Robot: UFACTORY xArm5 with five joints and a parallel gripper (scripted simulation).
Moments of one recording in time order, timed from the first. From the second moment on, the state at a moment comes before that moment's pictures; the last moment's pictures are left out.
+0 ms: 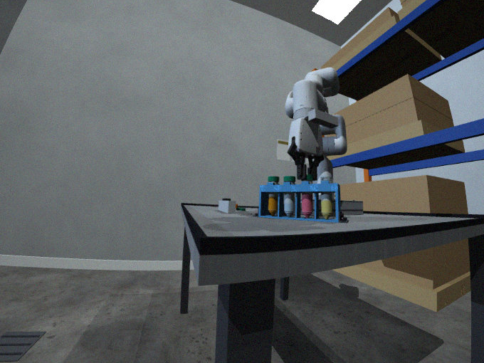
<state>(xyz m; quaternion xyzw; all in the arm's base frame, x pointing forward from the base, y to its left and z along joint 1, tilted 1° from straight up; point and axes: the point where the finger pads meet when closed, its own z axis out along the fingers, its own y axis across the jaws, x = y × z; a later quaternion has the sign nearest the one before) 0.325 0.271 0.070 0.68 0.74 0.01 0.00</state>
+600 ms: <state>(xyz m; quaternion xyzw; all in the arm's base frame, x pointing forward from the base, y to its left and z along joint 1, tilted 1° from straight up) 0.325 0.271 0.071 0.39 0.92 0.01 0.00</state>
